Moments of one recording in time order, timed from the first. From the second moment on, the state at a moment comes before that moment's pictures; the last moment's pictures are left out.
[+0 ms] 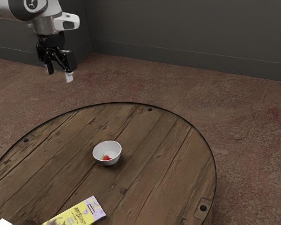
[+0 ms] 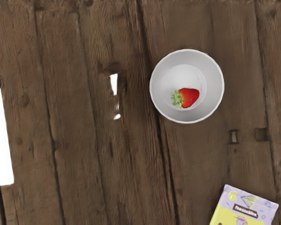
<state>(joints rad) 0.01 -0.03 0.05 -1.58 0.06 1.51 0.18</state>
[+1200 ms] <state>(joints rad) -0.05 0.18 -0.01 -2.09 0.03 2.31 1.37</state>
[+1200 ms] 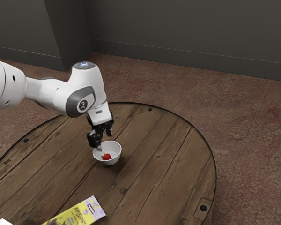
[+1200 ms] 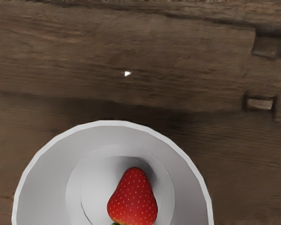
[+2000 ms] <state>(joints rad) -0.02 0.33 -0.01 -2.07 0.02 2.40 1.60</state>
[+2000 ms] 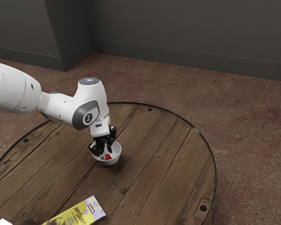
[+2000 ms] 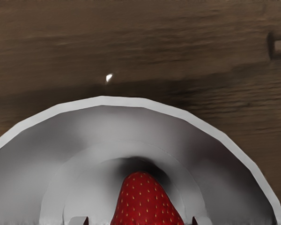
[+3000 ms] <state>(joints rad) -0.11 0.17 -0.08 -1.98 -0.05 2.33 1.65</state>
